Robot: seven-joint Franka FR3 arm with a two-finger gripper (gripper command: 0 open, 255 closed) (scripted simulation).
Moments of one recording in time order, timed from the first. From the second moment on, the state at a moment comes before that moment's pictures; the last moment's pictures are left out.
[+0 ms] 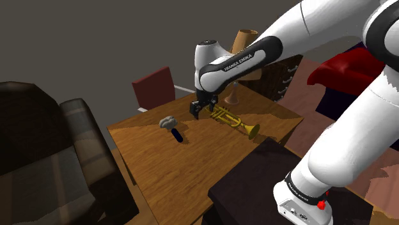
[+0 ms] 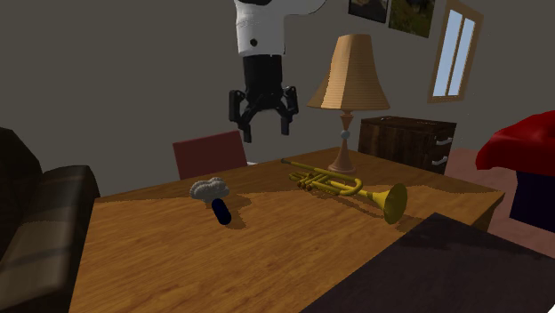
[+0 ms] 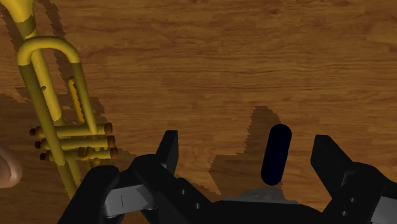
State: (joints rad) arm 0.03 -0.05 0.18 -2.36 -0.05 2.28 0.29
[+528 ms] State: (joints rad) arm 0.06 0.26 0.18 -2.19 -0.16 2.42 0.45
